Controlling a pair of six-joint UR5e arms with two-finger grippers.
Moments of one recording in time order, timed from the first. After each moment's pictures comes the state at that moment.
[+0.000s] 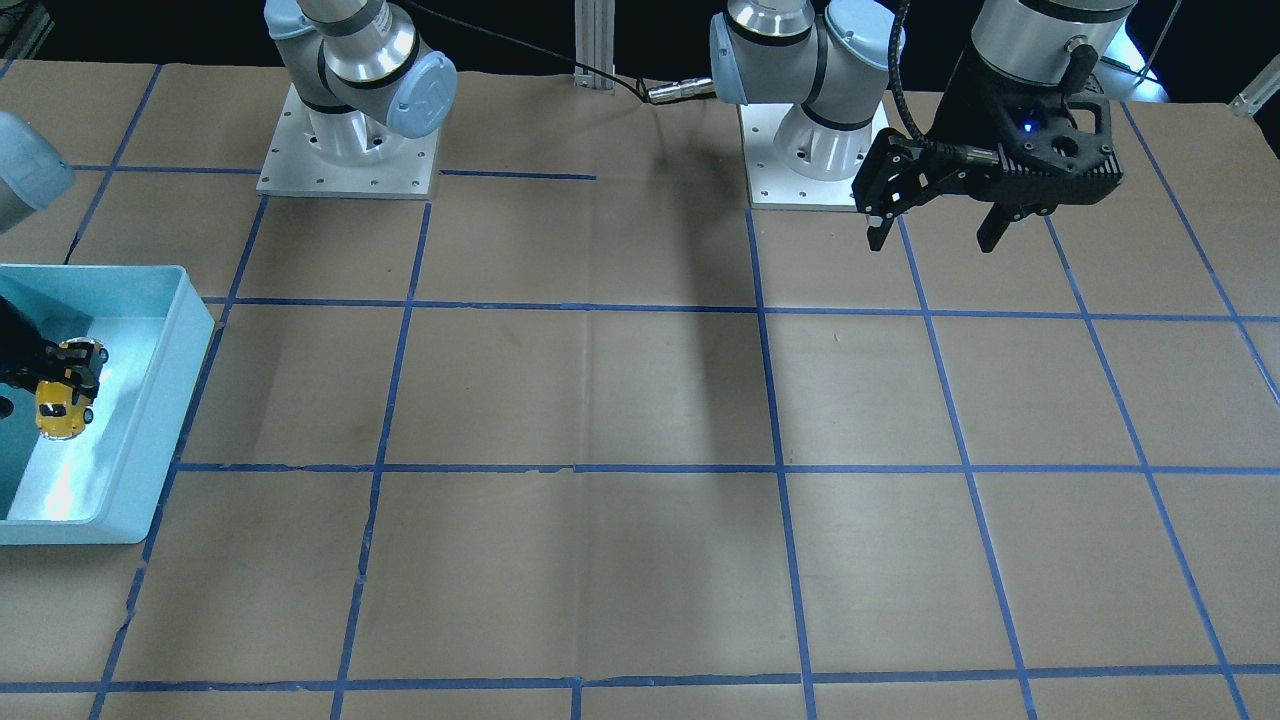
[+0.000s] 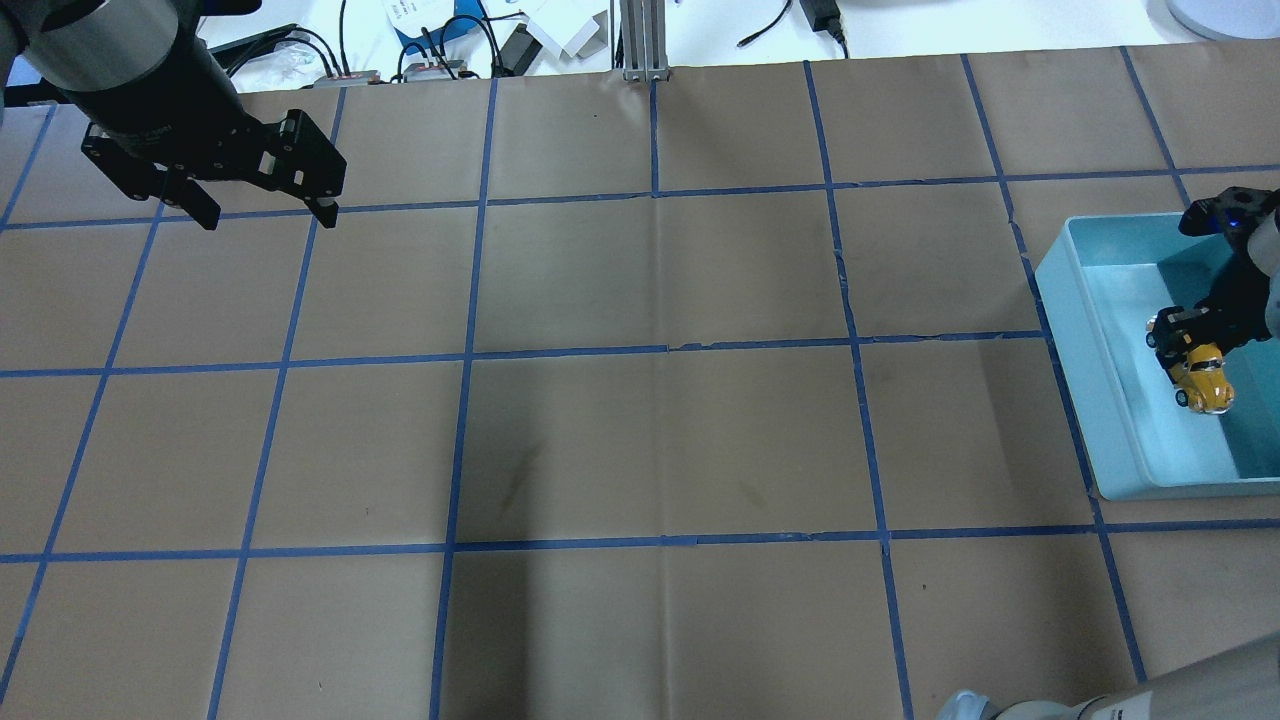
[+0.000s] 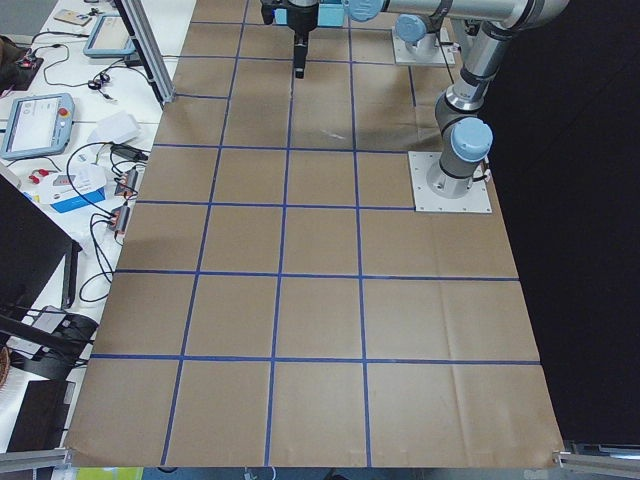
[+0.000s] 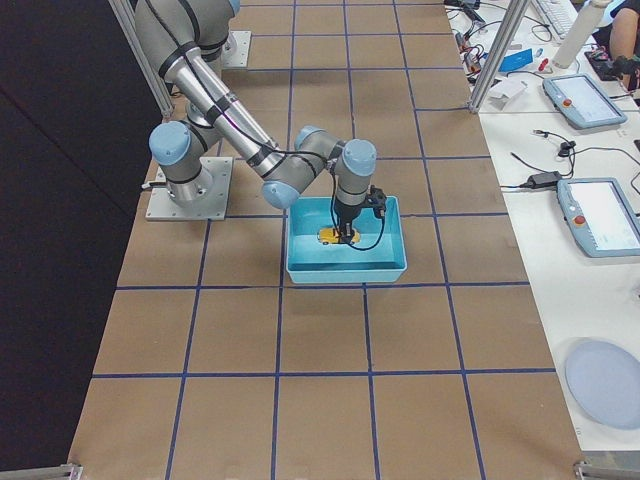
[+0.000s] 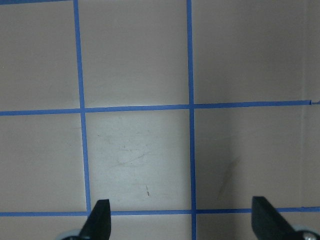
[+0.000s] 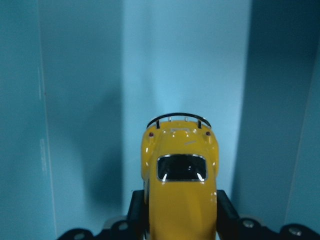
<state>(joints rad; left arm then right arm) -1.51 -1.54 -1.52 -1.59 1.60 0.08 0.95 -1.28 1.95 -2.23 -1.69 -0.66</state>
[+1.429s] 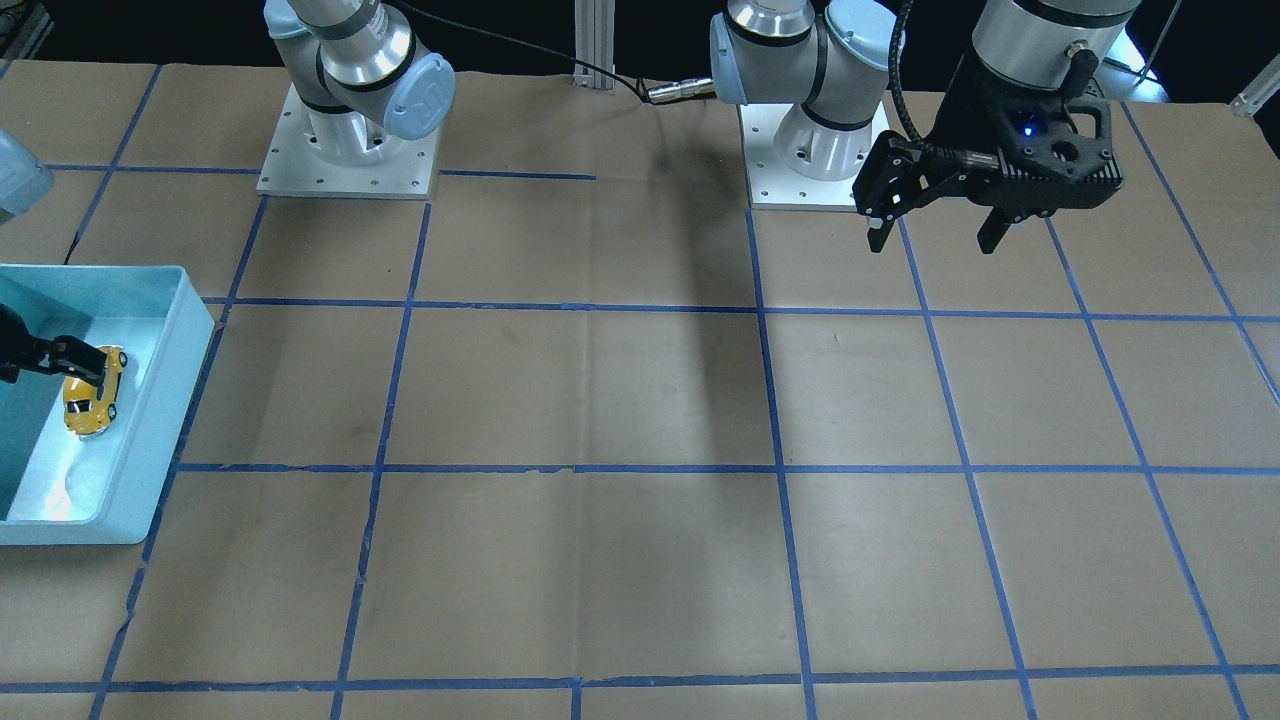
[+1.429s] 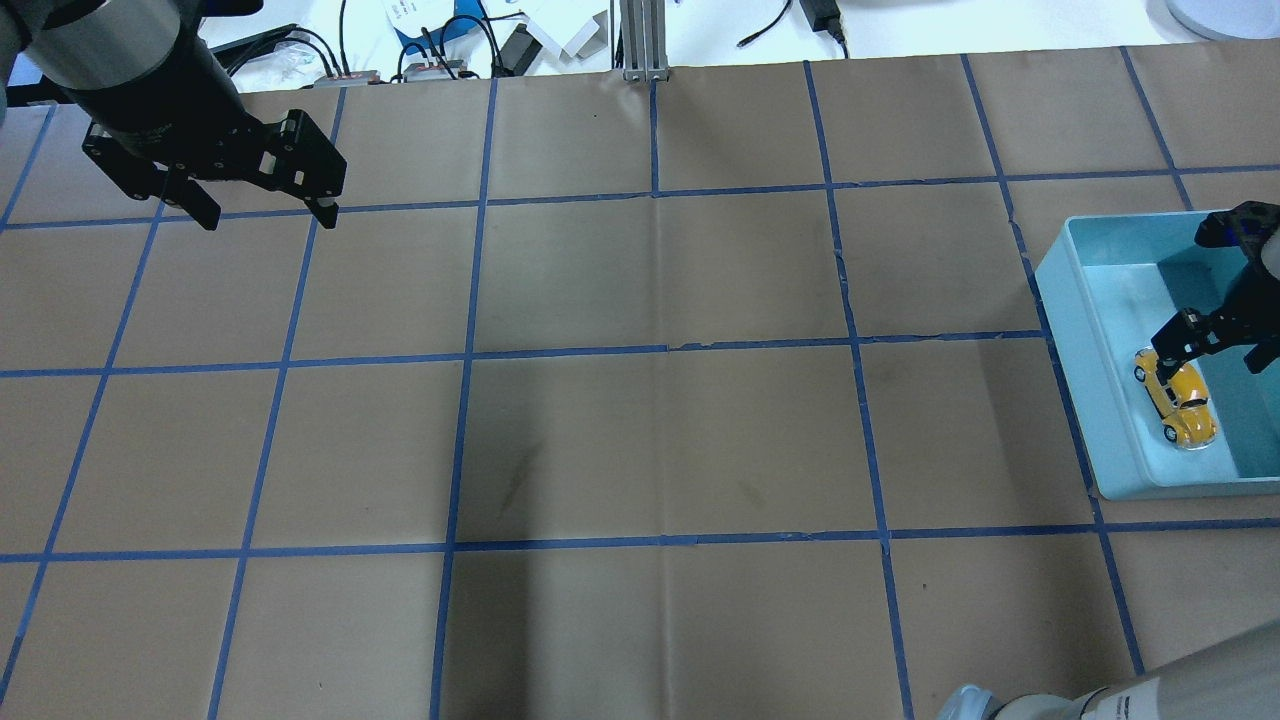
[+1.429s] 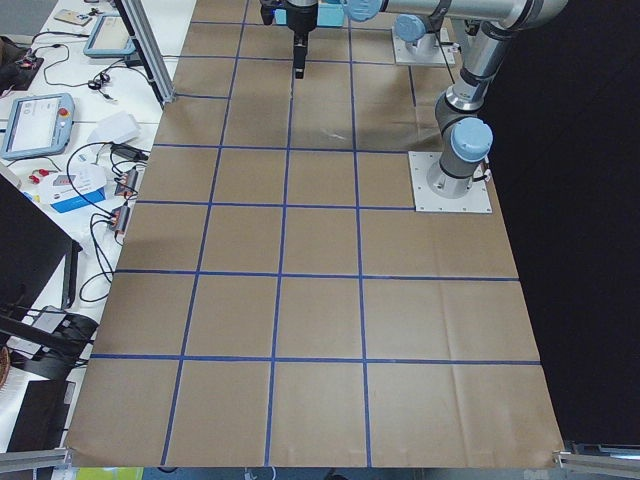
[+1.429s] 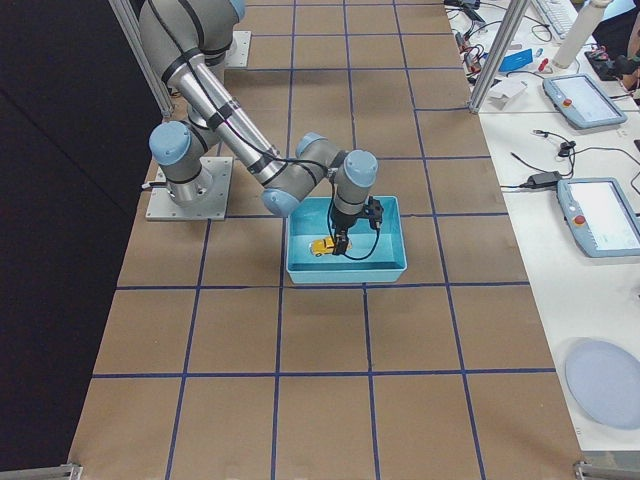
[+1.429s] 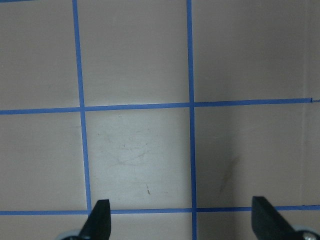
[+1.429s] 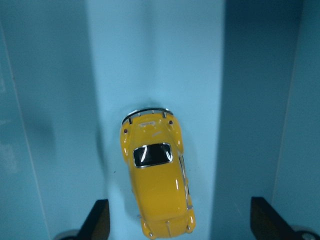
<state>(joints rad) -1.51 -1.55 -1.52 -1.60 1.61 0.08 0.93 -1.28 1.88 -2.08 -1.73 -0.62</state>
